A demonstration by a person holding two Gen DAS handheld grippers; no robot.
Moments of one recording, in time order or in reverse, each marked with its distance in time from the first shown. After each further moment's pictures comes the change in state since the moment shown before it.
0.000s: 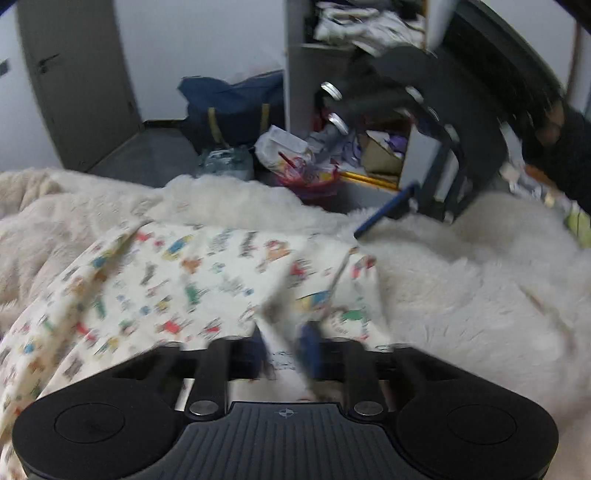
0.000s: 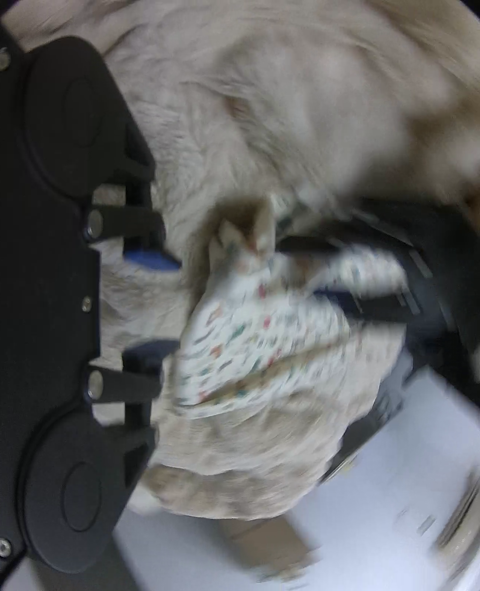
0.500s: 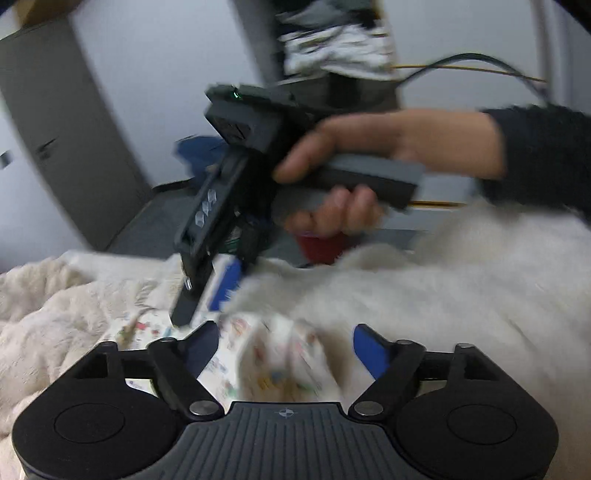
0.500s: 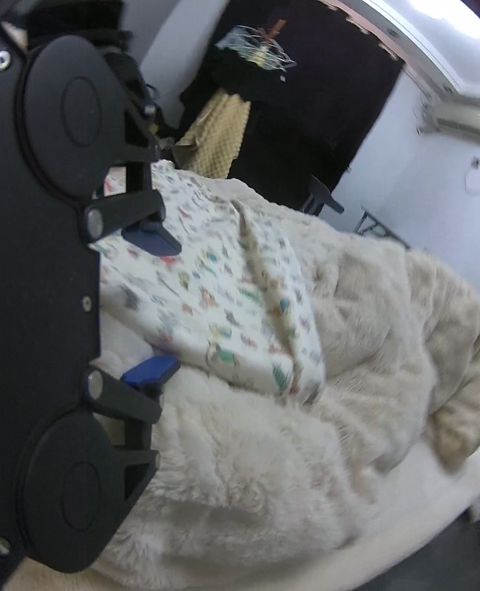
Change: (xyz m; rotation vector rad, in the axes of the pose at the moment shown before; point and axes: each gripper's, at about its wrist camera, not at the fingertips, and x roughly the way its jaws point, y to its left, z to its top) left arm 0.010 -0.053 0.043 0.122 -0.057 0.207; right arm 0.115 -0.131 -0.067 1.377 -0.020 0.438
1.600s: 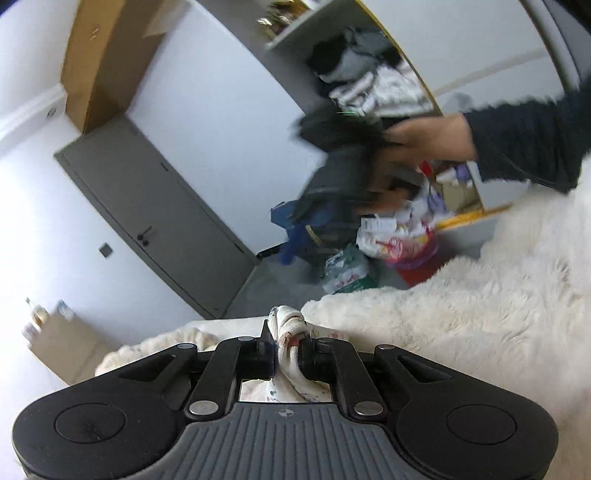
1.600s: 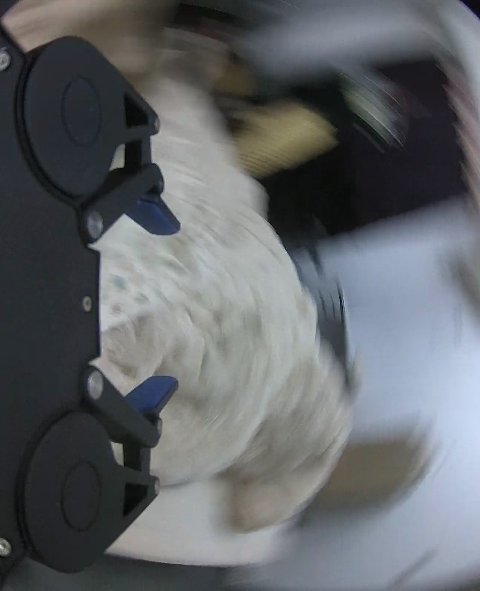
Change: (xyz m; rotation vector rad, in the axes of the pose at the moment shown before) left arm -0.168 0.028 -0.044 0.165 -0.280 0.269; right arm -0.064 0.134 -0.062 -1.184 -0.185 -0.077
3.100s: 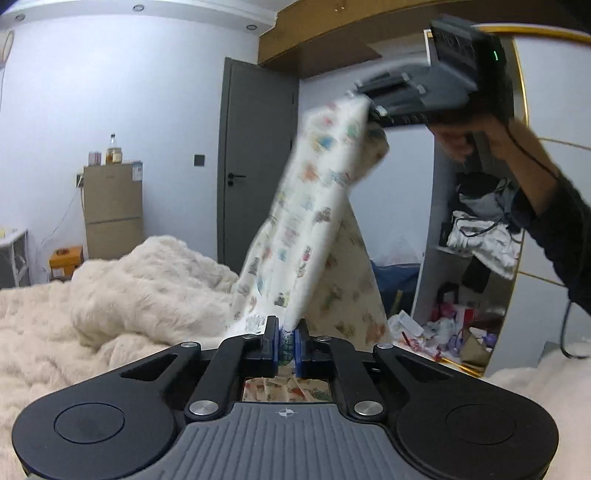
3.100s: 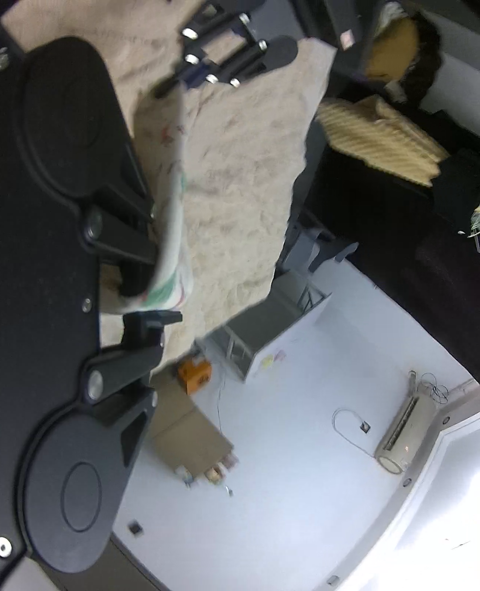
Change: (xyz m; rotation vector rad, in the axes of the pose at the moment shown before) left arm -0.163 0.142 -0.112 -0.720 -0.060 0.055; right arm 0.089 0.147 0.322 -0.445 0.145 -0.346
